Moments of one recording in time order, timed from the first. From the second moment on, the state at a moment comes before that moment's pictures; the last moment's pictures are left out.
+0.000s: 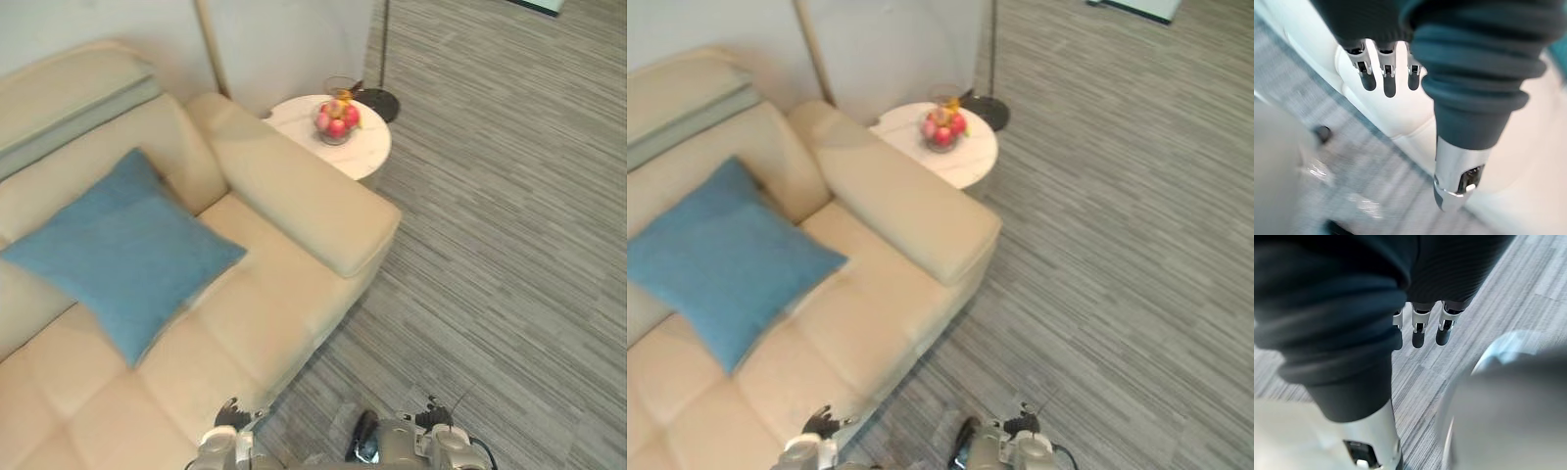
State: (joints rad) left arm 0.02 0.09 0.18 1.12 0.04 -0.03 0.10; right arm -0.08 -0.05 -0.19 1.04 -0.09 0.00 -0.16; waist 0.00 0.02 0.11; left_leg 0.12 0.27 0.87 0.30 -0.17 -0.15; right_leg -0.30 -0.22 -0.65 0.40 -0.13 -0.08
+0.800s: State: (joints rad) left arm -0.02 0.03 0.16 1.04 0.00 -0.06 0.09; right arm 0.02 -0.01 -0.26 1.00 -0.08 0.00 -0.18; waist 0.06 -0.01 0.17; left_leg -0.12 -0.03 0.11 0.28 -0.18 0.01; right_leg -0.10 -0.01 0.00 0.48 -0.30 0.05
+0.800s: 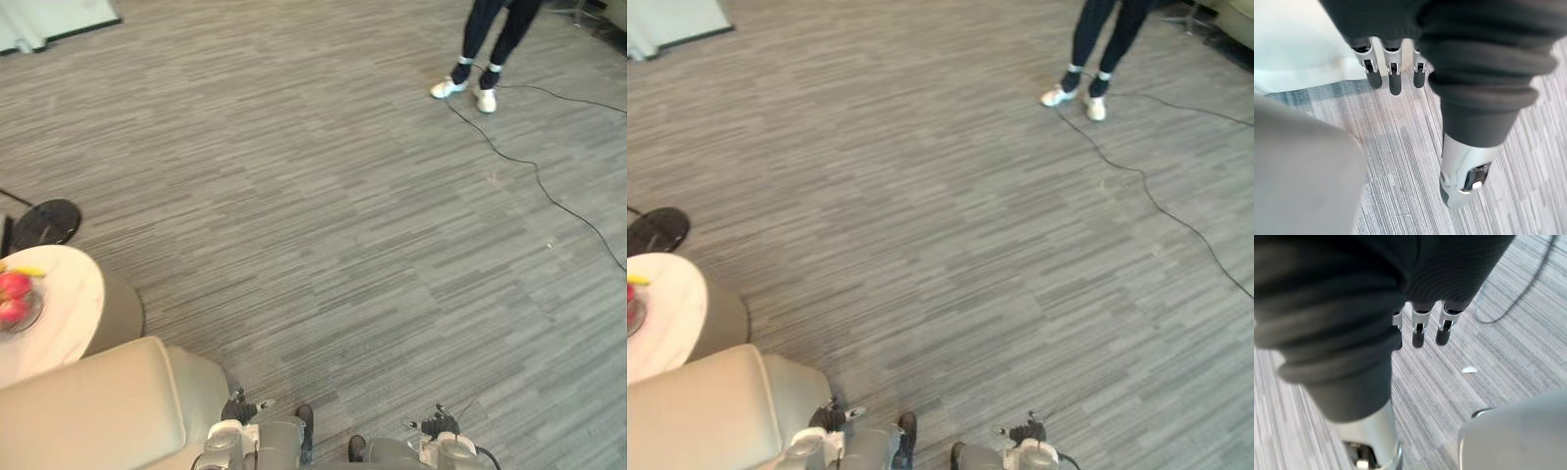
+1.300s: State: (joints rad) left arm -0.04 0.07 0.08 1.11 0.00 -0.04 0.08; right arm -0.05 -0.06 -0.27 1.04 -0.04 0.00 -0.18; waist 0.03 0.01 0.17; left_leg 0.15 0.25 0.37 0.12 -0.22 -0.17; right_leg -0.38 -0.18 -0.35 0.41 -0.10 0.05
